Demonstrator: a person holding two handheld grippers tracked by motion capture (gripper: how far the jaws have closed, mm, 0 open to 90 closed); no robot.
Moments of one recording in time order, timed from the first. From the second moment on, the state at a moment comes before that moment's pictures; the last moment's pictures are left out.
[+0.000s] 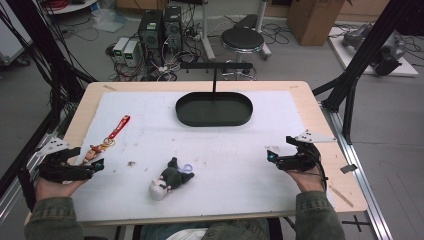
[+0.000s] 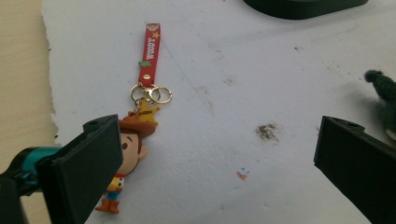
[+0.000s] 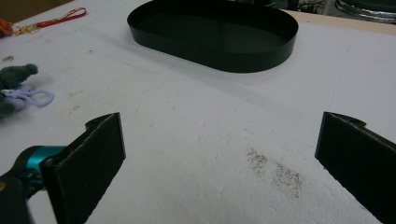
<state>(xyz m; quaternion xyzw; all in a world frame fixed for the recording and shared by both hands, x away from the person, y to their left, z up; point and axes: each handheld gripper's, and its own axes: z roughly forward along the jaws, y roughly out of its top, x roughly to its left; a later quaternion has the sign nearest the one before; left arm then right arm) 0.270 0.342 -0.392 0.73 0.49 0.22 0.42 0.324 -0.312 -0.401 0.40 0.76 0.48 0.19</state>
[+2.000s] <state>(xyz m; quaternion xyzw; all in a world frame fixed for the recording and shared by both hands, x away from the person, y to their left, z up) 0.347 0.309 -0.369 0.80 0.45 0.18 0.35 0.321 -0.309 -0.416 0.42 0.77 0.45 0.19</state>
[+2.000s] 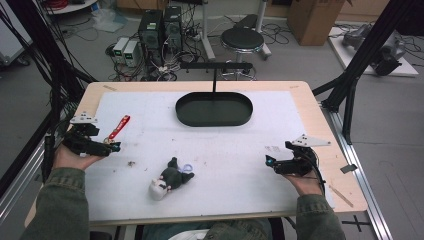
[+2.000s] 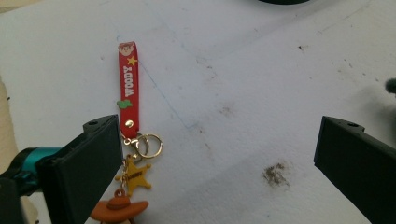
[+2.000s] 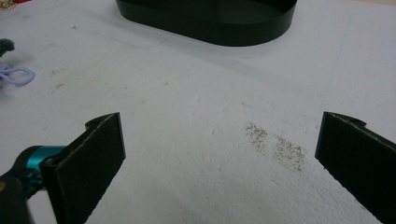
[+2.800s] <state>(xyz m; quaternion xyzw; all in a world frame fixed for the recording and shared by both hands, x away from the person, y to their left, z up) 0.402 0.336 -0.391 0.80 0.49 0.15 0.31 0.323 -0.311 -0.419 0.42 0.77 0.44 0.19</state>
